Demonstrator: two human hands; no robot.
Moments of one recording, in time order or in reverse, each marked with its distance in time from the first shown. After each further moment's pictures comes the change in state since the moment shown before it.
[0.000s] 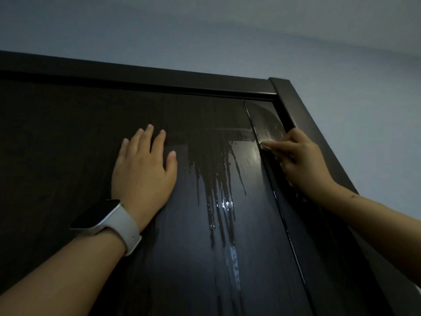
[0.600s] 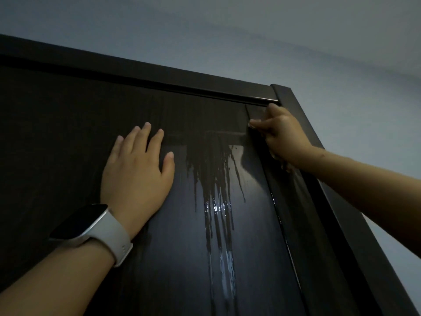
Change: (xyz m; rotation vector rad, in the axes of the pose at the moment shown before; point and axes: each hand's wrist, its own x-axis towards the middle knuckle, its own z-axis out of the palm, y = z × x) left_hand 0.000 -0.003 0.004 -0.009 0.023 0.002; right_hand 0.084 0.002 0.010 -0.244 -0.115 -0.136
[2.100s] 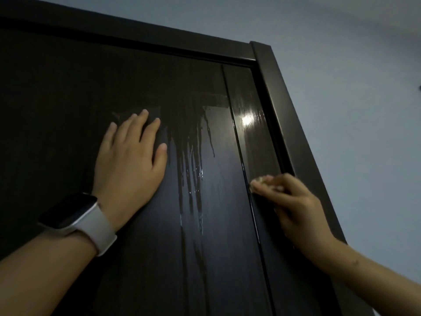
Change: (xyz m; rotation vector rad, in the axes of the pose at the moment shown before) left_hand -0.054 0.028 -0.014 -0.008 -0.106 0.092; right_hand -0.238 -0.043 -0.039 0.223 -0.072 0.028
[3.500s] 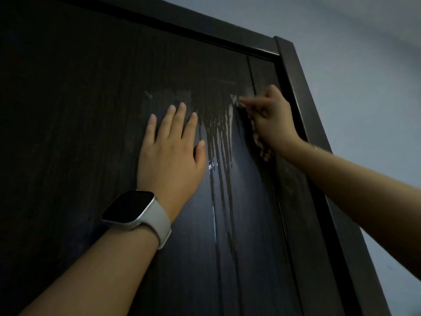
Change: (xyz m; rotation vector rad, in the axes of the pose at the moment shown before) left_hand -0.020 0.004 0.024 -0.022 0.153 0.044; right_hand 0.166 -0.025 0.029 0.036 0.093 0.143
